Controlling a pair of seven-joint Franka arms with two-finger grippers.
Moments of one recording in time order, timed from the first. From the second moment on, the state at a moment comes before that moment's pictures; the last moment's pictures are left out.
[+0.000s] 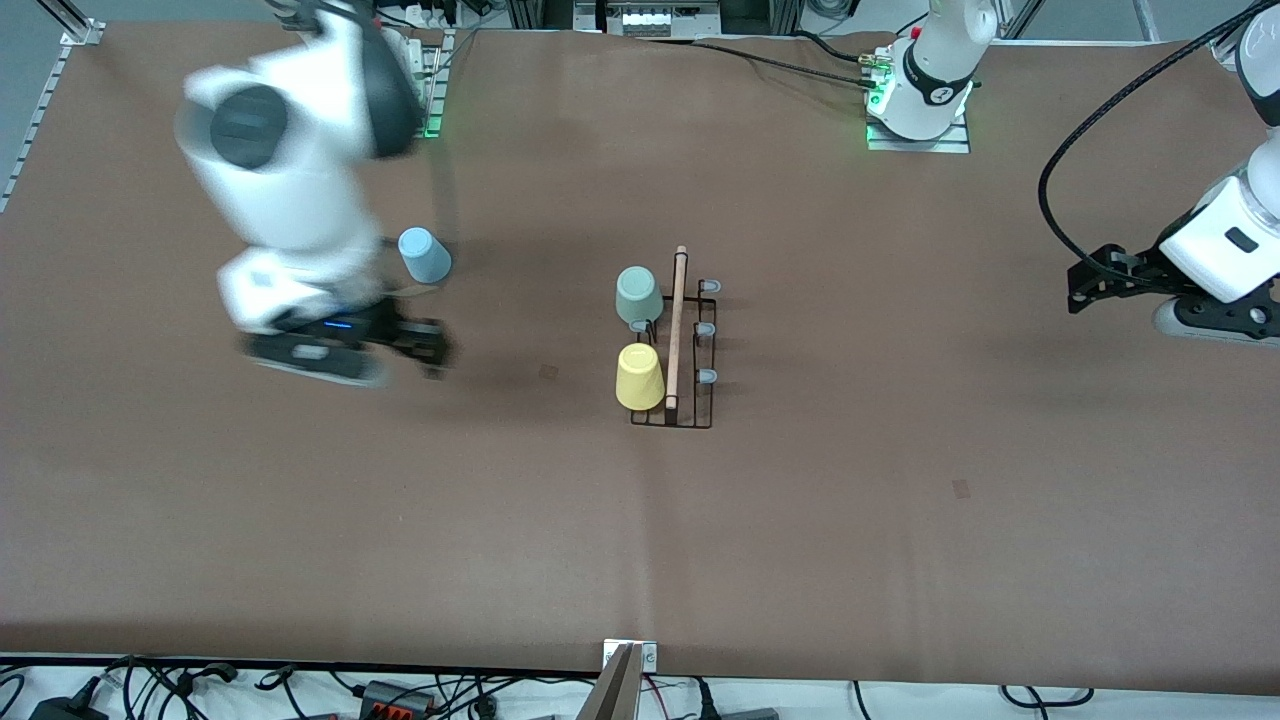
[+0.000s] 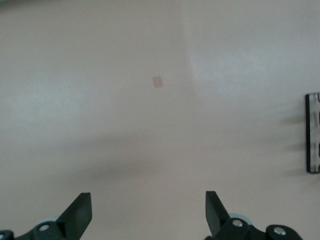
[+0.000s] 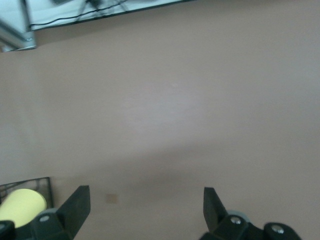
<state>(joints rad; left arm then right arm) 0.08 0.11 -0.12 -1.57 0.05 1.66 0.08 0.21 0.23 0.14 -1.56 -0.13 1.92 0.62</state>
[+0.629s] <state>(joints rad) 0.10 0.08 -0.13 -1.57 0.01 1.63 0.08 -0.05 0.04 0.03 -1.58 0.00 1.59 0.20</state>
